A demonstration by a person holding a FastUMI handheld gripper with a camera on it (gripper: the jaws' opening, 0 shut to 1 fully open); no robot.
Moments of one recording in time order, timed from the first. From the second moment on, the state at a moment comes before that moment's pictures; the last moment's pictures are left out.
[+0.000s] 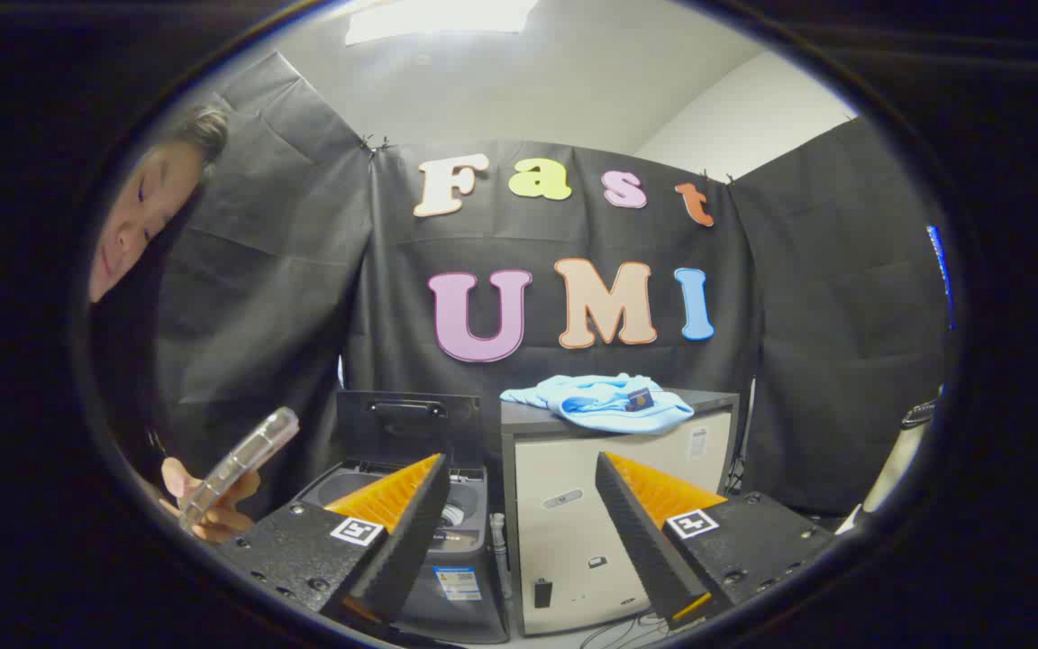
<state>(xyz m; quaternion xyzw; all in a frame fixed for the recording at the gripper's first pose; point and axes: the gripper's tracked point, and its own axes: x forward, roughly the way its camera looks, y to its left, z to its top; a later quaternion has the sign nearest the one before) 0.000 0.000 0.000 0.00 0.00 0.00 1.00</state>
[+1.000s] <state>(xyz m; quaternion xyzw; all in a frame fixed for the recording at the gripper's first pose) -0.004 0.003 0.000 0.00 0.00 -0.01 1.00</state>
